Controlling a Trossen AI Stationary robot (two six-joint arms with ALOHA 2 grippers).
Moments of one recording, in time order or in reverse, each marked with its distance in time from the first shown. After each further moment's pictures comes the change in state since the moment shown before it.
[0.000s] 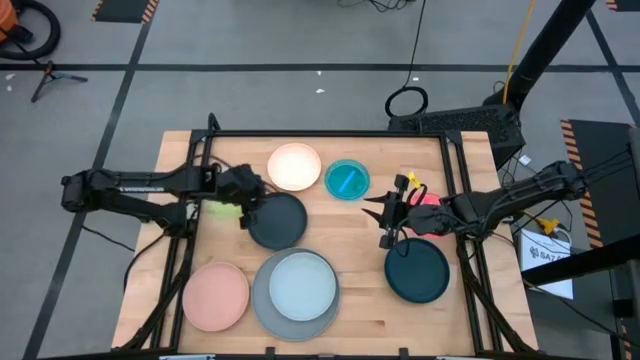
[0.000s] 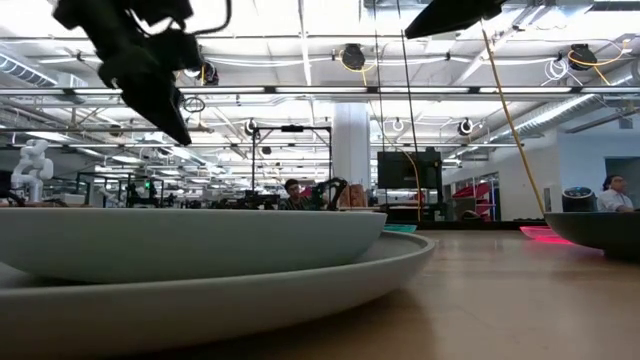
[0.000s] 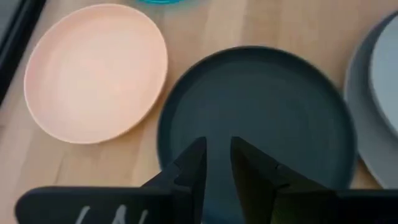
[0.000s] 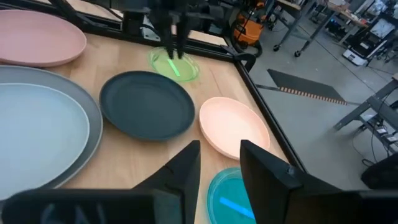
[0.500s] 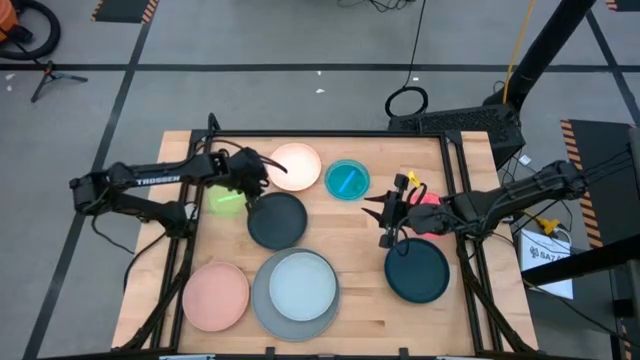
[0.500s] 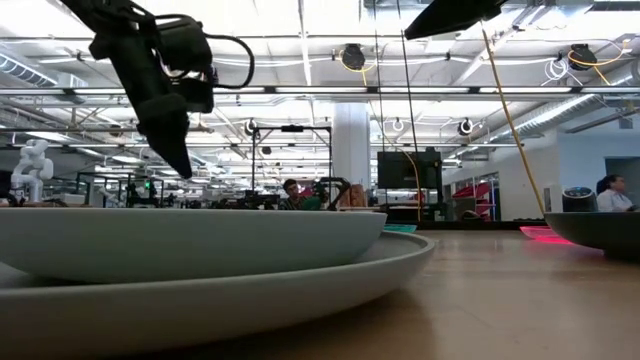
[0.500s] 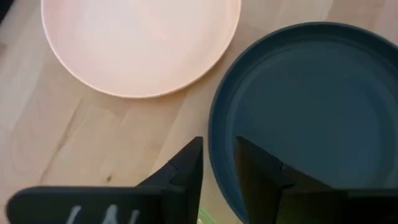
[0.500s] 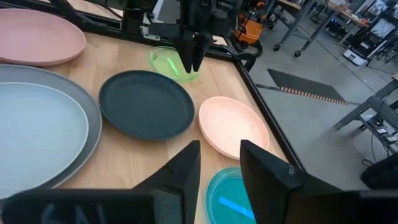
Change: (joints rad) left arm 0.241 0.134 0.000 0.002 0.080 -0.042; right arm 0.000 0.000 0.000 0.000 0.000 -0.006
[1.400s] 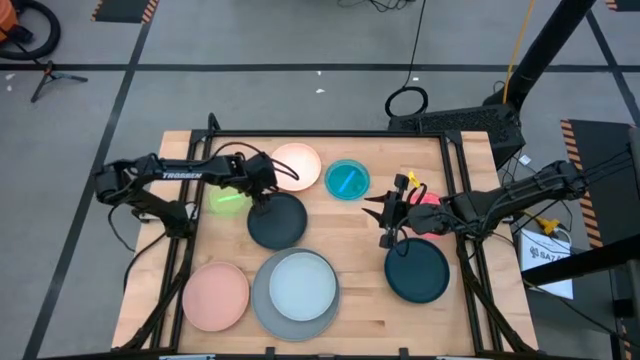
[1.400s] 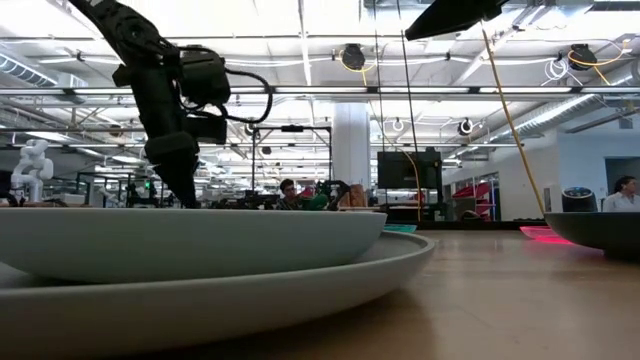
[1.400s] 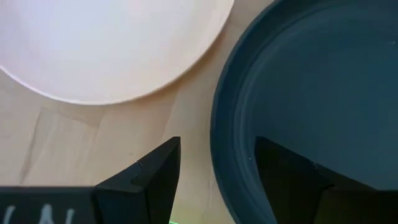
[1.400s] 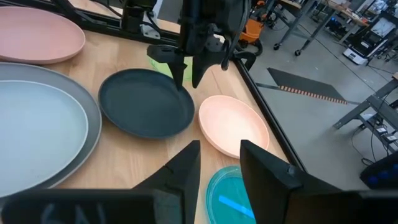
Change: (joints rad) left arm 0.005 0.209 -0.001 0.089 0.009 0.105; right arm 0.000 0.000 0.000 -0.007 0.000 0.003
